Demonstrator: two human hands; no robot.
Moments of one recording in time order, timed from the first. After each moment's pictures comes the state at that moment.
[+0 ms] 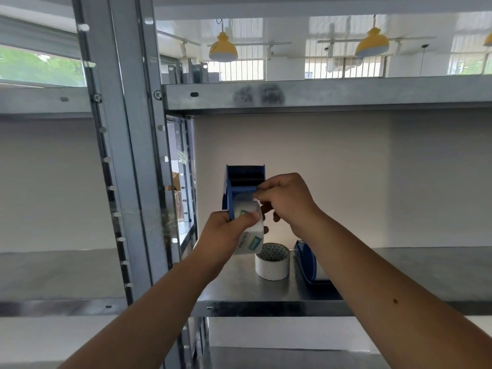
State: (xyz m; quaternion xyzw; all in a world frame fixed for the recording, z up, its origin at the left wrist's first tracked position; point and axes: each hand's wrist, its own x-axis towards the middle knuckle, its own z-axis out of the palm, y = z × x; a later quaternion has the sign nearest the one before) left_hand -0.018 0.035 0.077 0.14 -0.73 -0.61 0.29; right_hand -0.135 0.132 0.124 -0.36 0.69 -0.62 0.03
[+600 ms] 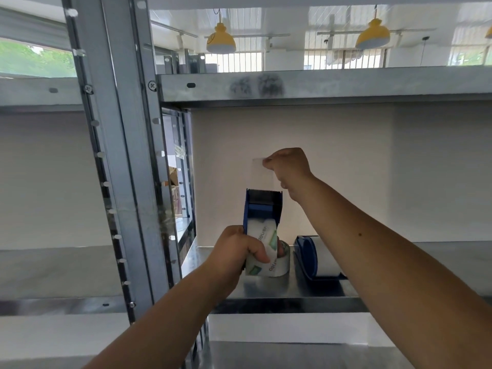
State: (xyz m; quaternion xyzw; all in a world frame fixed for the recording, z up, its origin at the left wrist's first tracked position) left_hand -0.021 0.047 0.056 0.14 -0.67 -0.71 0.17; right_hand -0.202 0.096 0.156 -0.28 0.72 -0.63 -0.01
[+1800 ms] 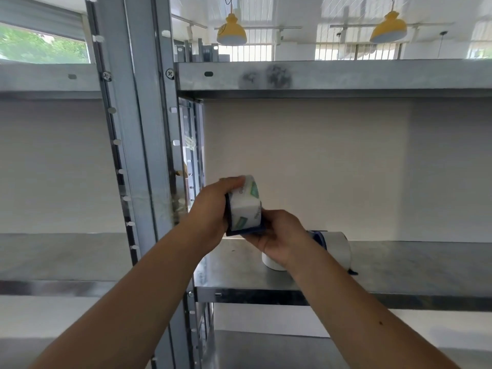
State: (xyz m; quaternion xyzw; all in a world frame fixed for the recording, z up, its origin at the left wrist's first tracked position) left_hand -0.003 0.014 0.107 0.14 -0.58 -0.75 0.28; right_hand -0.122 0.094 0.048 -0.11 0.37 -0.82 0.43
